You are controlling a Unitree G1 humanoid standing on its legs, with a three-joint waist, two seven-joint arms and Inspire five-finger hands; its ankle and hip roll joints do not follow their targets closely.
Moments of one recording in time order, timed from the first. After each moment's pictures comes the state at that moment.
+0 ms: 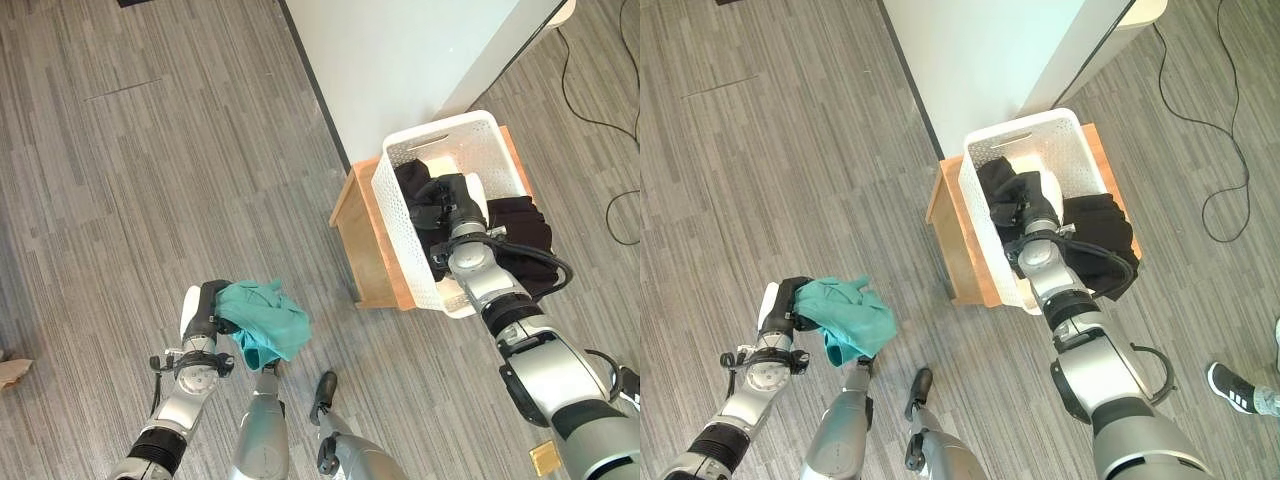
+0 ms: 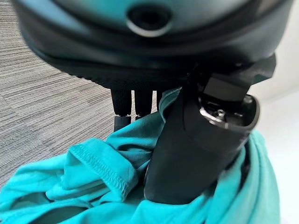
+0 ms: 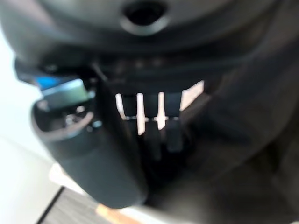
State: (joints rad) left arm -0.20 0.42 -0.24 0.53 -0.04 -0.13 0.39; right arm -0.98 -0.47 0.41 1.06 0.10 -0.02 -0.33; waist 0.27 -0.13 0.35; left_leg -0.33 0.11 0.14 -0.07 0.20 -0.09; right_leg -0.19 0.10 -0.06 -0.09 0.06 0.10
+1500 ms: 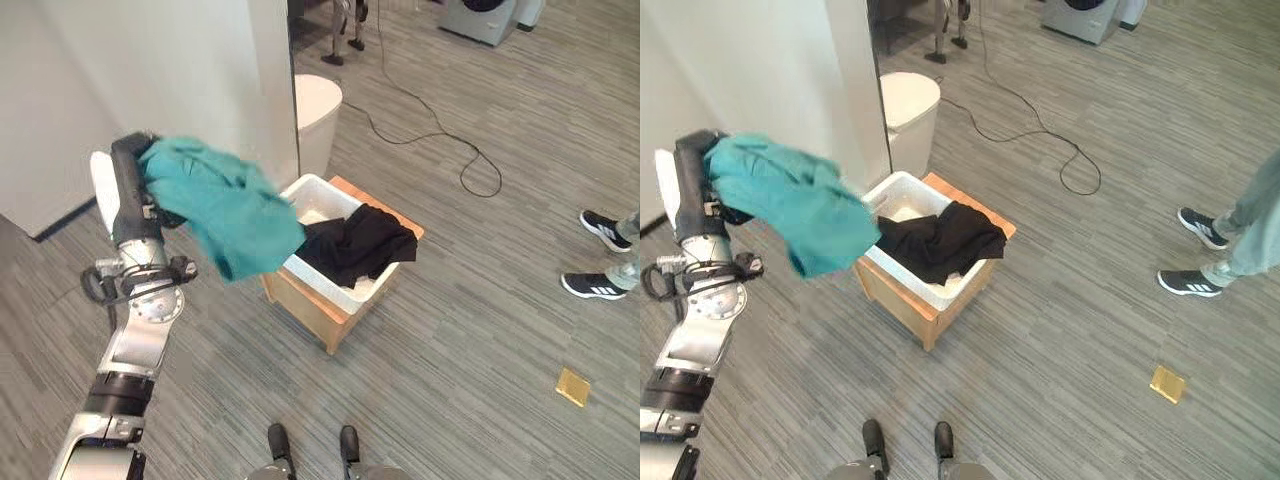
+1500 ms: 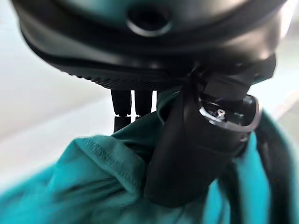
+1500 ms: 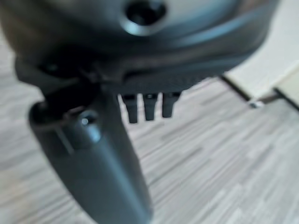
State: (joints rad) left arm -0.41 0.57 -0.04 0.14 0.05 -0.16 0.54; right arm 0.02 -0.37 0.14 1.32 -0.19 0.06 -0.27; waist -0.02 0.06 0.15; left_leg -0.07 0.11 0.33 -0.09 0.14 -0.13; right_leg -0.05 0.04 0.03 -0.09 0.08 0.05
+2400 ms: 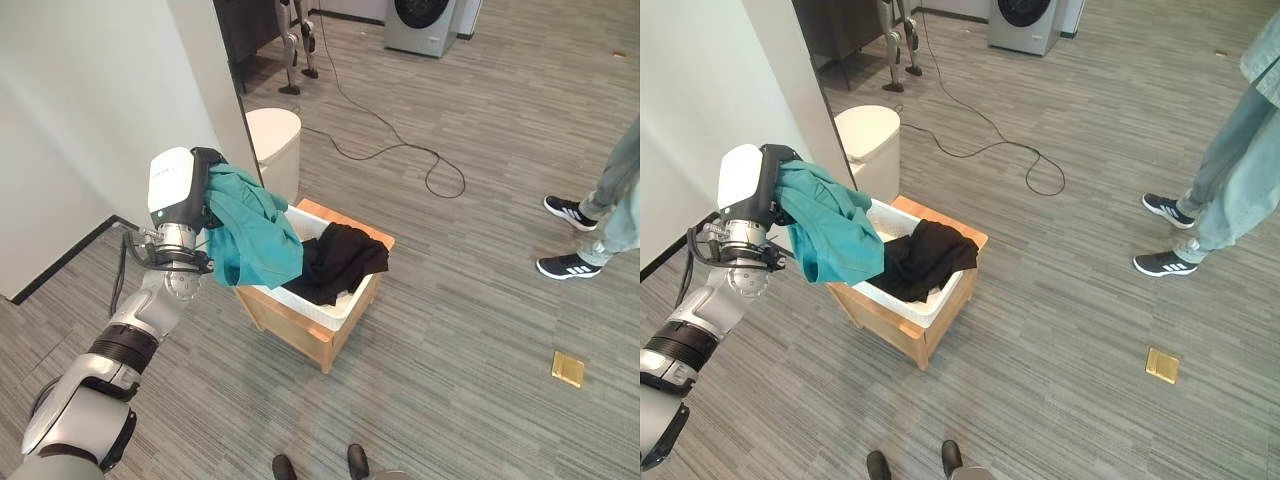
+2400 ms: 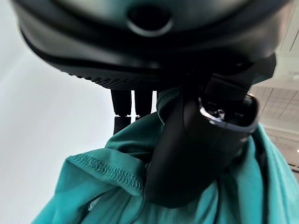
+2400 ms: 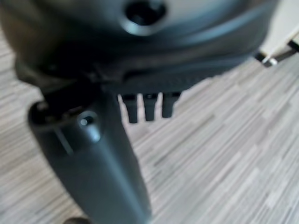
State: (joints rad) left arm -0.68 0.71 -0.44 0.55 0.26 -0.06 0.55; right arm 0.04 -0.30 0.15 1.33 -0.17 0.02 -0.25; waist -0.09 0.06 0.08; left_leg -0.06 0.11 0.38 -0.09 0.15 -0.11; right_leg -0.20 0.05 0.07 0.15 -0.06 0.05
